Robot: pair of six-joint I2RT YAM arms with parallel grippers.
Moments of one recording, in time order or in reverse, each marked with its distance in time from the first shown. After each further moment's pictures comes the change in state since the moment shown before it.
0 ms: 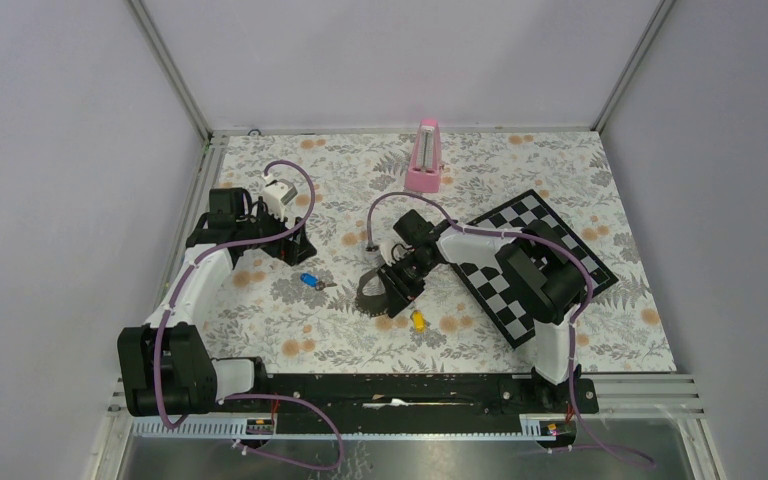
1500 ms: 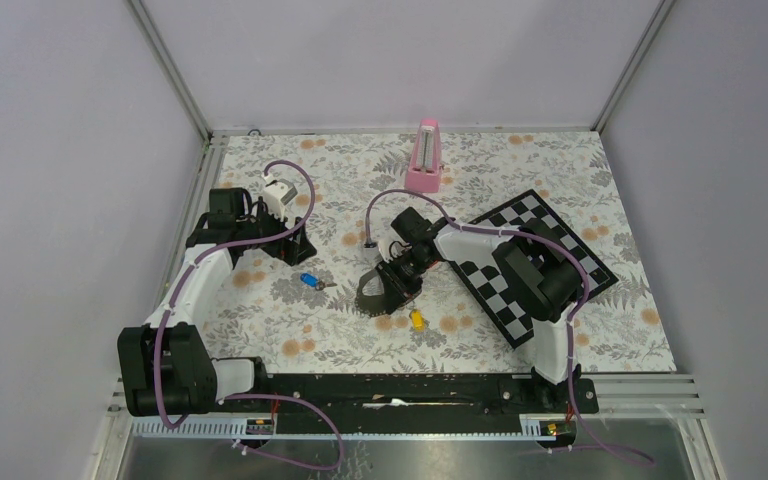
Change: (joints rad) left arm 0.000 0.000 0.000 0.000 0.000 -0.001; right arm -0.001 0.023 0.034 0.002 -0.006 0.041
